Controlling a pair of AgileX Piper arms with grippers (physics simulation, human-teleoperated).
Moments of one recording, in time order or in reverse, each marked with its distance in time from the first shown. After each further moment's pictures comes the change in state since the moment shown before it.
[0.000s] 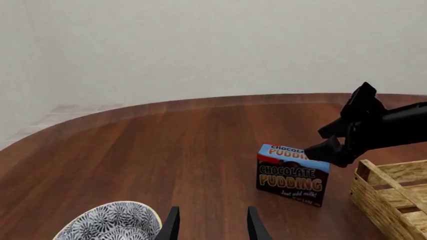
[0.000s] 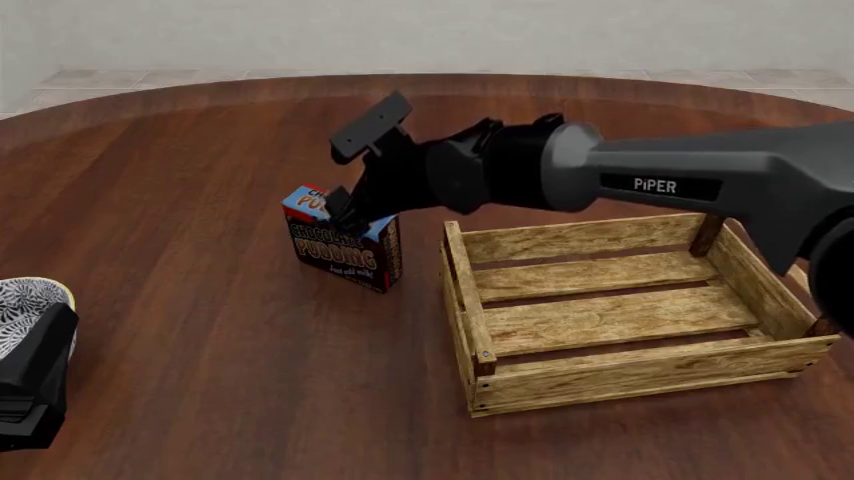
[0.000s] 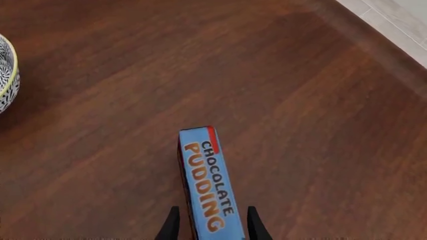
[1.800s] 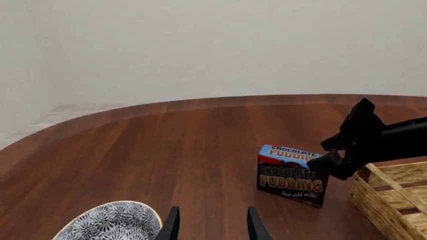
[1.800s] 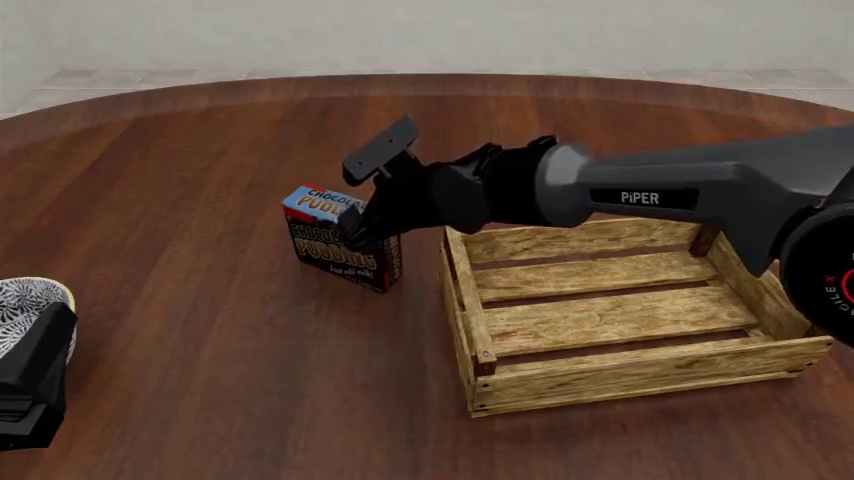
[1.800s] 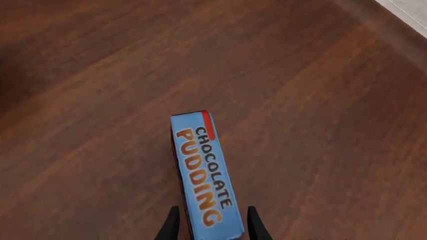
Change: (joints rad) left arm 0.004 -0.001 0.000 -0.001 -0.004; right arm -0.018 0.034 0.050 -0.049 0.010
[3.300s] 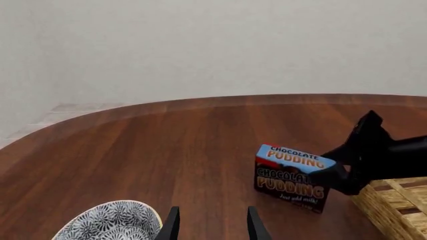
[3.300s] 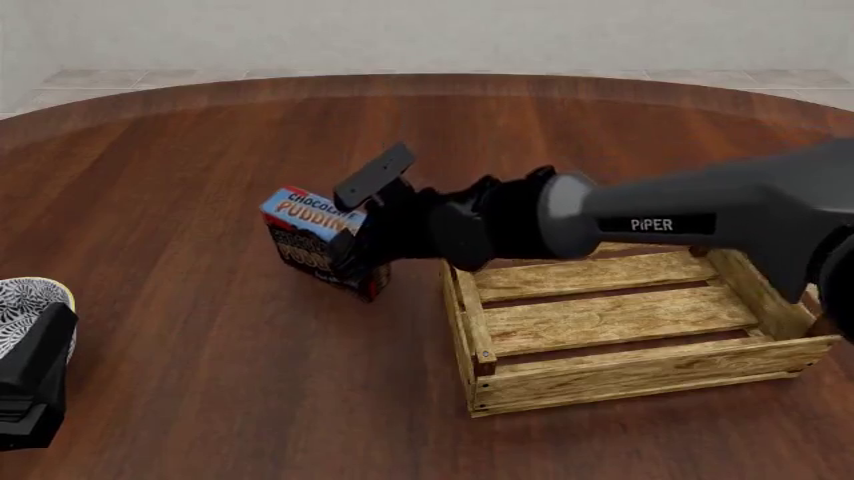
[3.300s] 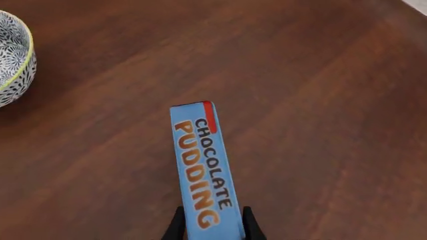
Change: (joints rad) left arm 0.000 0.000 0.000 0.003 -0.002; right arm 0.058 -0.045 0.133 -0.116 0.051
